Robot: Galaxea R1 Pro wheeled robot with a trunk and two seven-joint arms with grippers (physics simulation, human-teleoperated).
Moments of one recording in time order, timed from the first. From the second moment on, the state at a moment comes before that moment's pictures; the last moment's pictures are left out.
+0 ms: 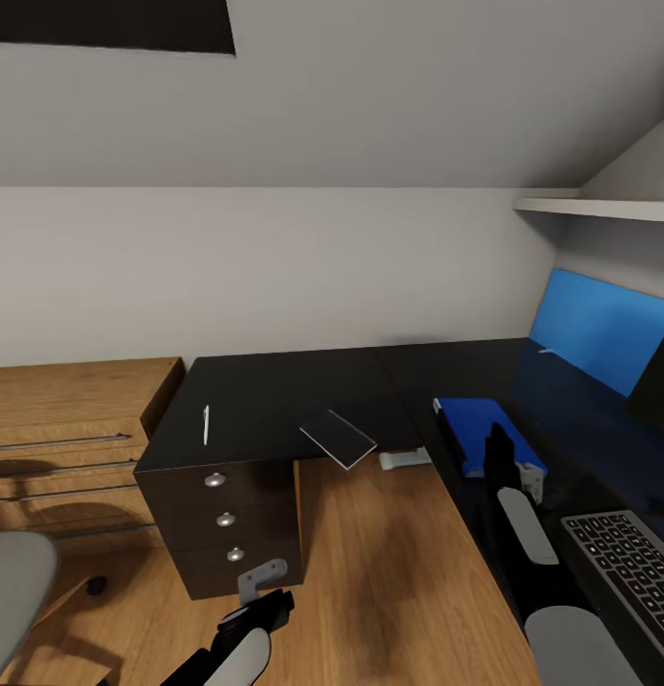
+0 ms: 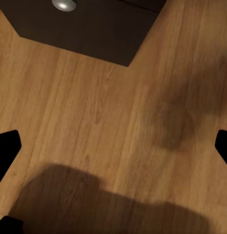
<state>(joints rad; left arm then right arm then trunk) -0.32 0.06 -0.73 -1.12 1.08 0.21 0.88 -0.57 0.00 -0.17 -1.02 -1.35 -0.24 -0.19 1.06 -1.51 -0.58</state>
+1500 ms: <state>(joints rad) -0.32 0.10 -0.71 -1.24 1.08 0.18 0.88 -0.53 0.03 0.00 -0.84 -1.58 0.16 -0.19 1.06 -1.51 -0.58</state>
